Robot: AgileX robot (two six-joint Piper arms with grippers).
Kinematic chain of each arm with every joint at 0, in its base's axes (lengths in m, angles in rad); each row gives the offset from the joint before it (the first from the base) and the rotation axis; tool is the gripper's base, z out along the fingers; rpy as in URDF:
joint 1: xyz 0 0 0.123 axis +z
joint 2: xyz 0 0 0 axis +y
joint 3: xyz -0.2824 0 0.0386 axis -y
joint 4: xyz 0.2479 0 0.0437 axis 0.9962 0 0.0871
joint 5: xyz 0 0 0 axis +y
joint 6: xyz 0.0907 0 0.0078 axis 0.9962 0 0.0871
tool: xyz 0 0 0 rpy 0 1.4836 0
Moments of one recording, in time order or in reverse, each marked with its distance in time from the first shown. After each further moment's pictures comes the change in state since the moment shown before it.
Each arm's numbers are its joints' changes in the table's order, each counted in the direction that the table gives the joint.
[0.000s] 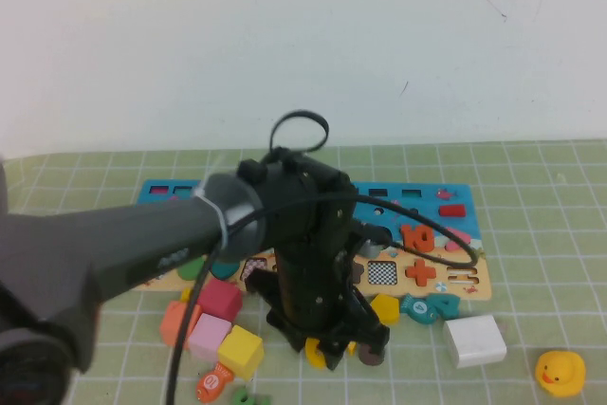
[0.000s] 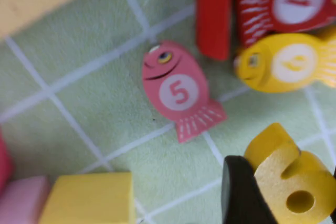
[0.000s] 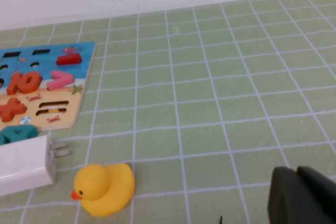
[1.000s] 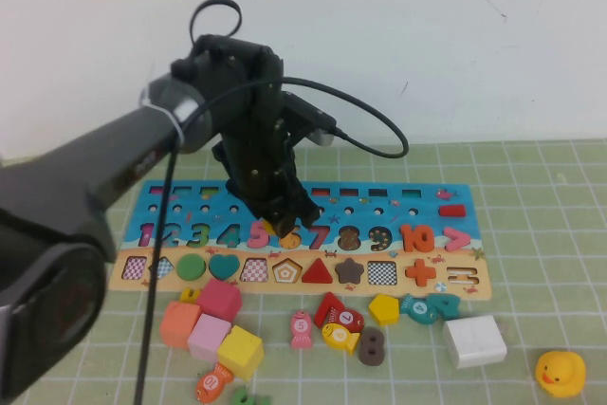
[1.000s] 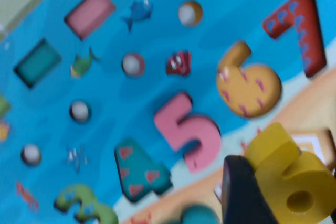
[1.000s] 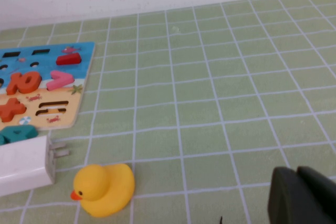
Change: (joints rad) right arm 0.000 0.000 0.000 0.002 0.000 0.000; left arm 0.247 0.192 0.502 0.046 0.142 0.464
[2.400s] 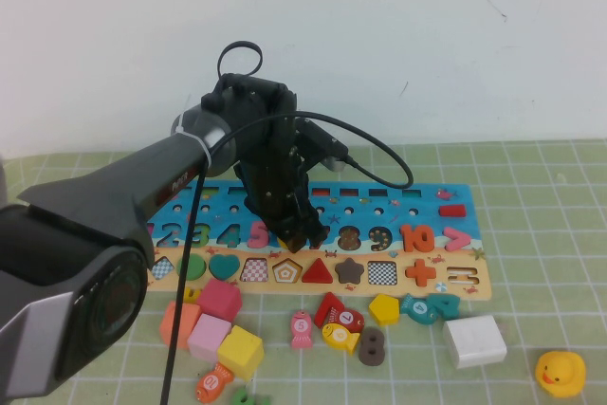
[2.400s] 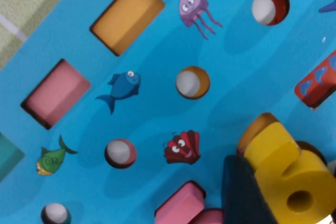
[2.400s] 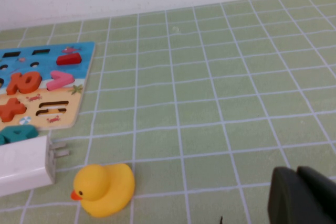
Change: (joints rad) right arm 0.000 0.000 0.000 0.000 0.000 0.000; left arm 0.000 0.150 0.074 -0.021 -0.079 0.097
